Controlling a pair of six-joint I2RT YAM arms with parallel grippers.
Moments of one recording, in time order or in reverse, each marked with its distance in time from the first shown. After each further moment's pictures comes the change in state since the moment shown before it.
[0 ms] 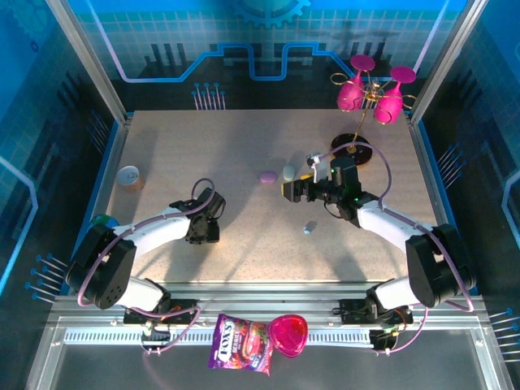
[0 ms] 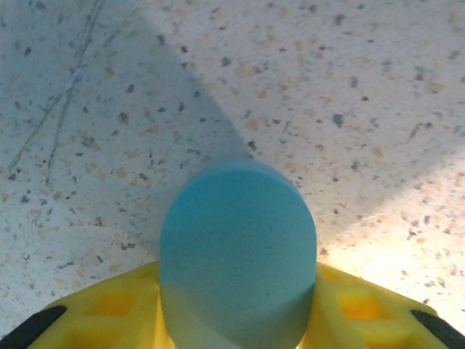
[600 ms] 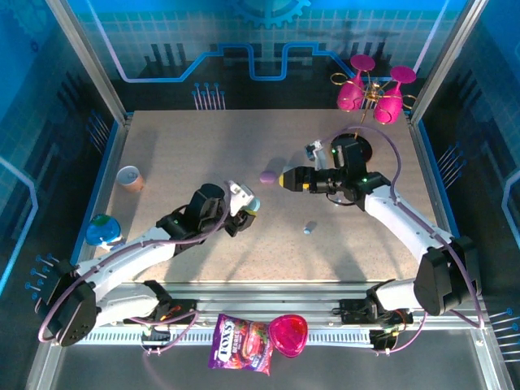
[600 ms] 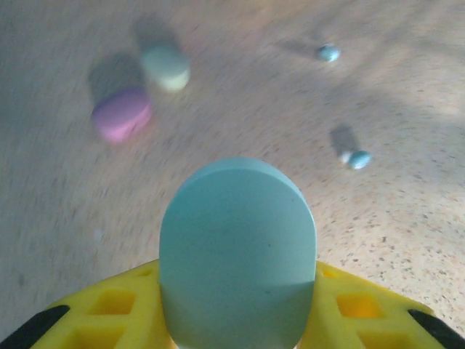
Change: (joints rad) left arm -0.174 -0.287 -0.039 0.523 0.269 0.690; right arm 0.009 -0.055 0.288 -0.515 -0.211 0.198
